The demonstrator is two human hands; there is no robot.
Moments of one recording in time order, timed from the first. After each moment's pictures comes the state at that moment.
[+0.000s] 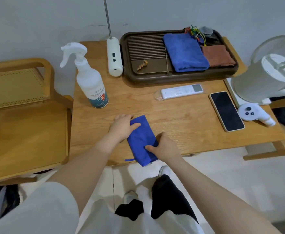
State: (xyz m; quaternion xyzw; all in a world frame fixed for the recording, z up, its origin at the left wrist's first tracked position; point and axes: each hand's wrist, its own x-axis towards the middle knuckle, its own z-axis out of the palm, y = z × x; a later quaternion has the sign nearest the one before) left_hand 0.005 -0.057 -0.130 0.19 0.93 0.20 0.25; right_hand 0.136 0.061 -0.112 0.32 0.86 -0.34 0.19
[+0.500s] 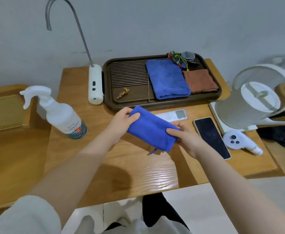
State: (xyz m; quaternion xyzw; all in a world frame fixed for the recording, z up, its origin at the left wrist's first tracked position) left_hand -0.042 0.045 -0.062 0.07 0.76 0.58 0.29; right_hand 0.083 0.224 -0.064 0.32 0.62 -0.71 0.08
